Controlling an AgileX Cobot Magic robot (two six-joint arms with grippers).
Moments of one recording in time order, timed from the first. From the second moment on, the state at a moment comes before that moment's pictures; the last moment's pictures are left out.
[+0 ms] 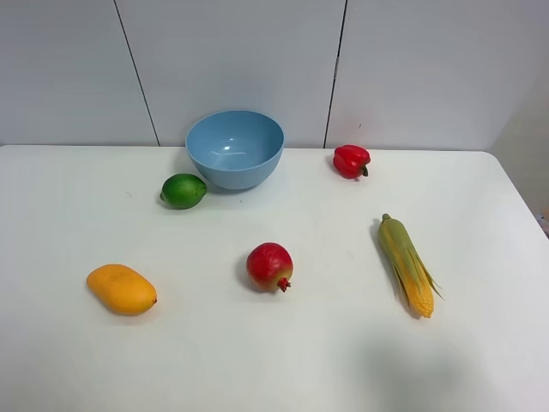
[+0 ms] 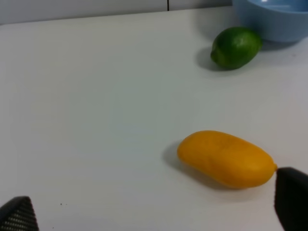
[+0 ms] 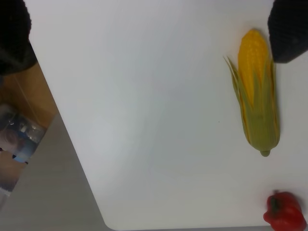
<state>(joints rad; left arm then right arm) 0.06 -0.01 -0.51 -0.03 1.05 0.05 -0.10 0.00 -0.51 -0.05 1.07 0.07</state>
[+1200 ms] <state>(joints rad) 0.06 0.22 -0.56 -0.13 1.03 0.24 -0.10 0.00 -0.51 -0.05 1.07 0.07</state>
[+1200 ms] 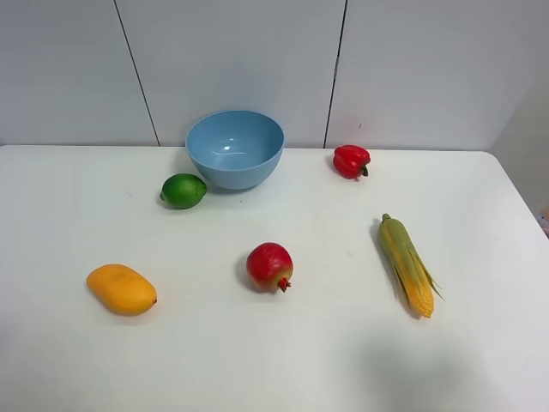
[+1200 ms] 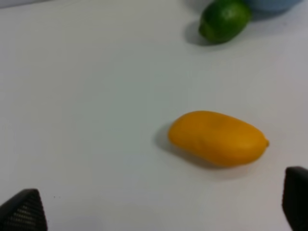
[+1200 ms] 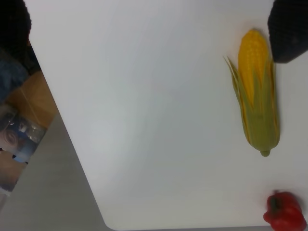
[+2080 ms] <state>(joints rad) -0.06 1.65 -1.35 -0.36 0.93 1.07 -0.10 0.00 -0.51 -0.05 1.07 0.07</state>
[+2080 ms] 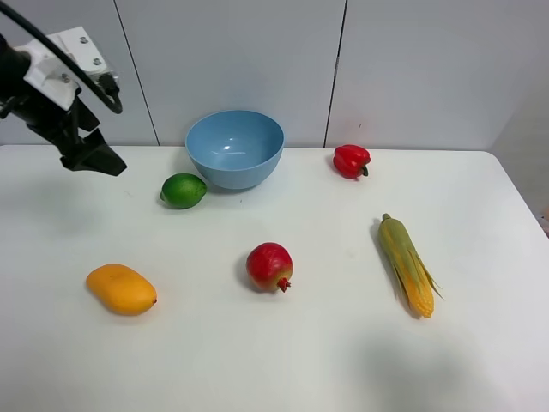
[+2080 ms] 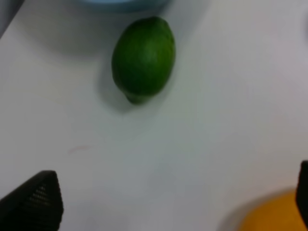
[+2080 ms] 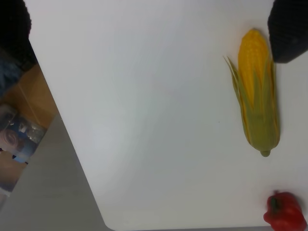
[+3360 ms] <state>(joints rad) -0.13 2.22 -1.63 -0.43 0.80 1.27 -0.10 0.00 -0.51 -0.05 1.07 0.07</state>
